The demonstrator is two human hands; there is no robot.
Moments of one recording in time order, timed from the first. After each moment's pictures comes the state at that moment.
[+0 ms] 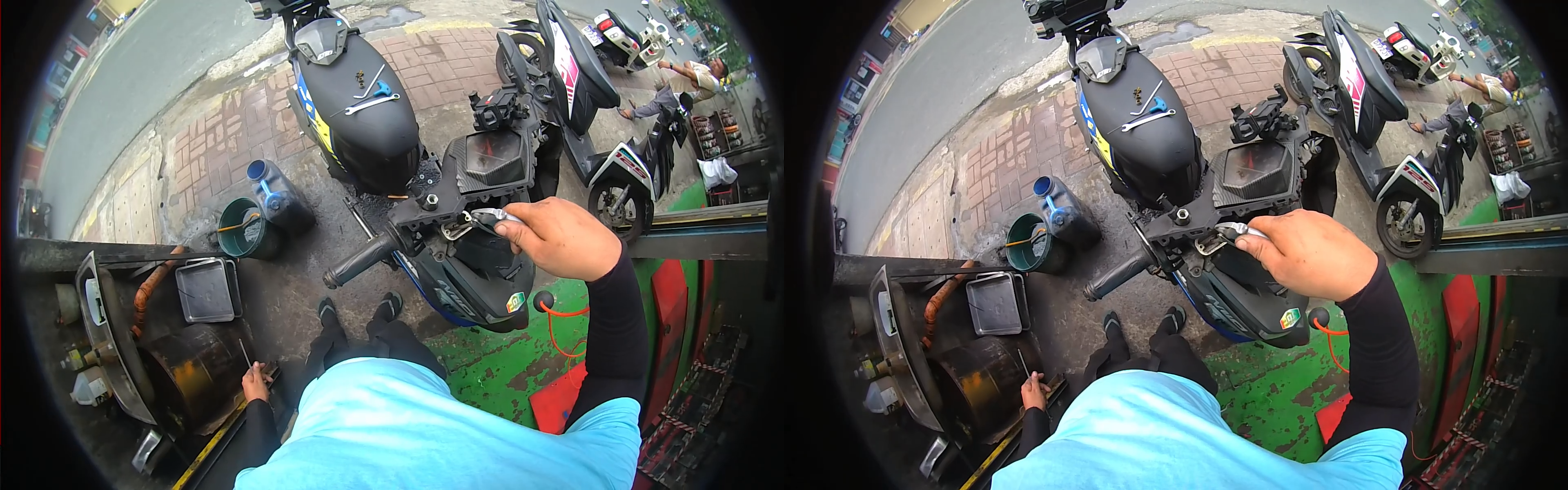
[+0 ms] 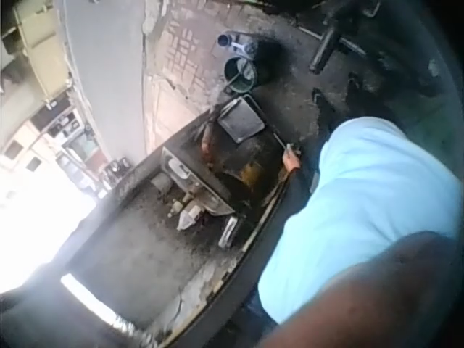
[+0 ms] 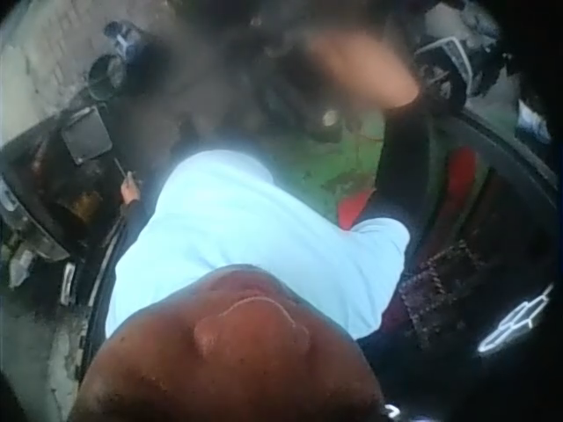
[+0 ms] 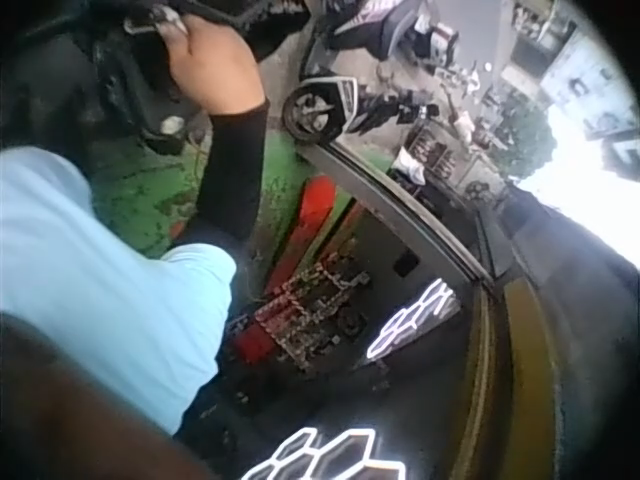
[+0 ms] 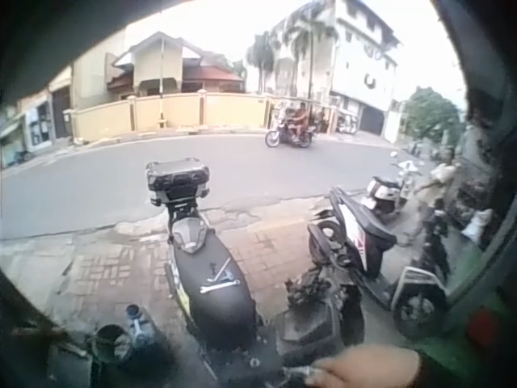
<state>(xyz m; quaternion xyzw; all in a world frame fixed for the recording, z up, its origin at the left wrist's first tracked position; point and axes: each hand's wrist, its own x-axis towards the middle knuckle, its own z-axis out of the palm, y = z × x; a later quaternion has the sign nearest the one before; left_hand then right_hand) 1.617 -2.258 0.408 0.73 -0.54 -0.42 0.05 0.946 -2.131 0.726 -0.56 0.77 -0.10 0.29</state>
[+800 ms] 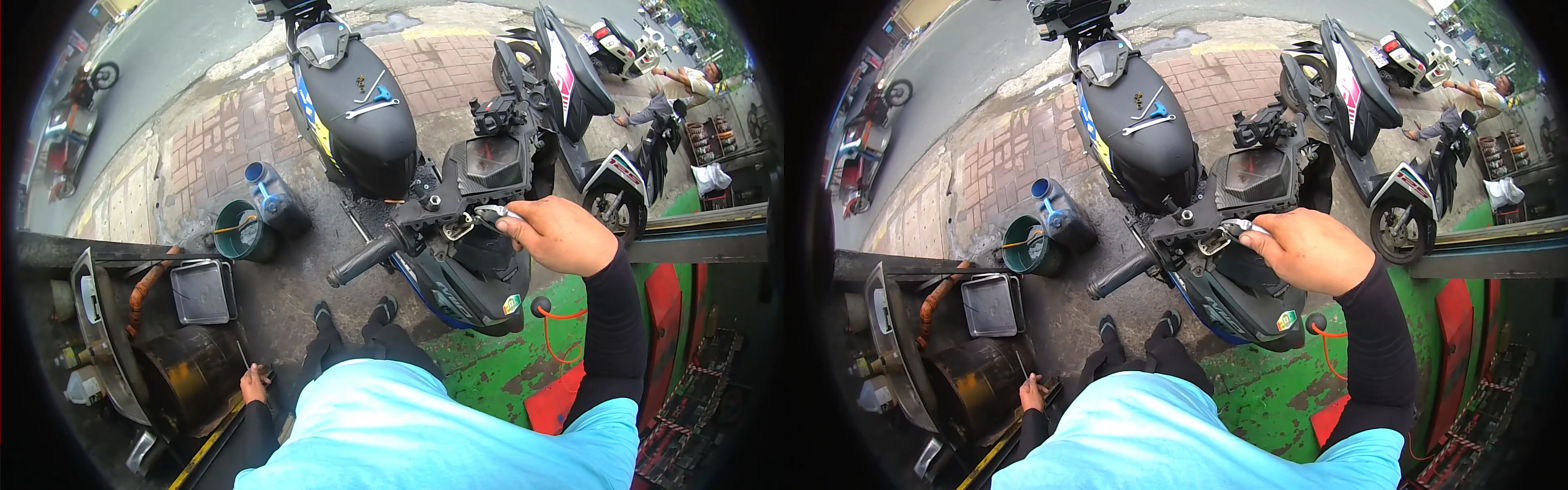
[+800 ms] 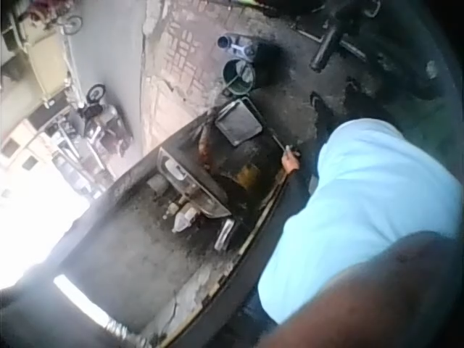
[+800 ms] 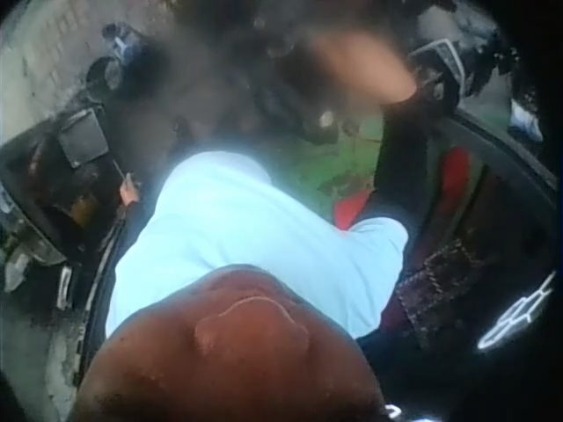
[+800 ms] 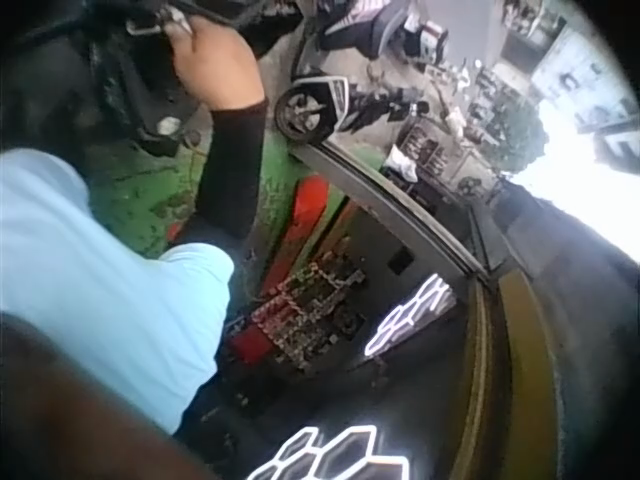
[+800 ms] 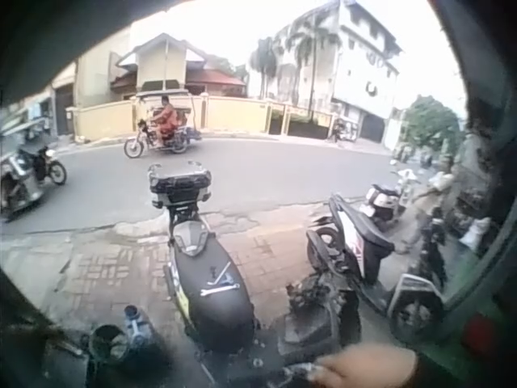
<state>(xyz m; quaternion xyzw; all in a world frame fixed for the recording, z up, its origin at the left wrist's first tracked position) 1.629 -2.256 0.395 0.71 -0.55 -0.43 0.06 0.952 -2.140 0.739 -0.52 0.79 -0.06 0.32</state>
